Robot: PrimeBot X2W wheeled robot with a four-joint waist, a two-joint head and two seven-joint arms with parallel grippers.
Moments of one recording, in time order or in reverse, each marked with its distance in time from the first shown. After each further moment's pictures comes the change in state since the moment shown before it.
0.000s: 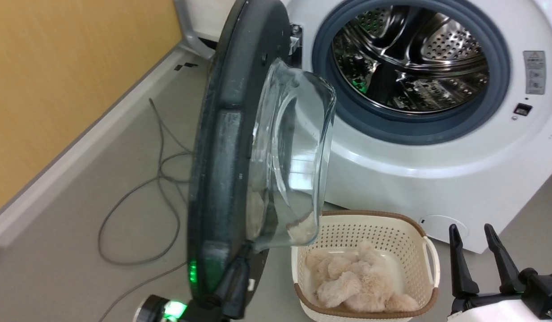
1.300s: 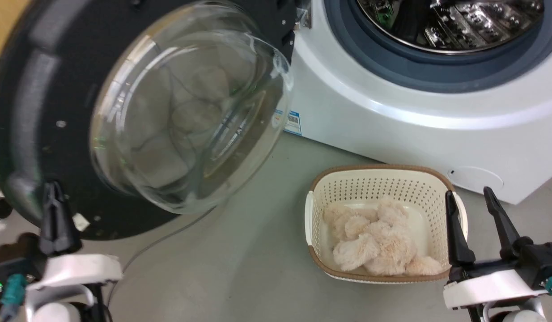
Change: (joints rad) left arm -0.195 0.021 0.590 0.109 -0.066 0.015 0.000; right arm -0.101 0.000 0.011 -0.022 -0.105 0.000 0.000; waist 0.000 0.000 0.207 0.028
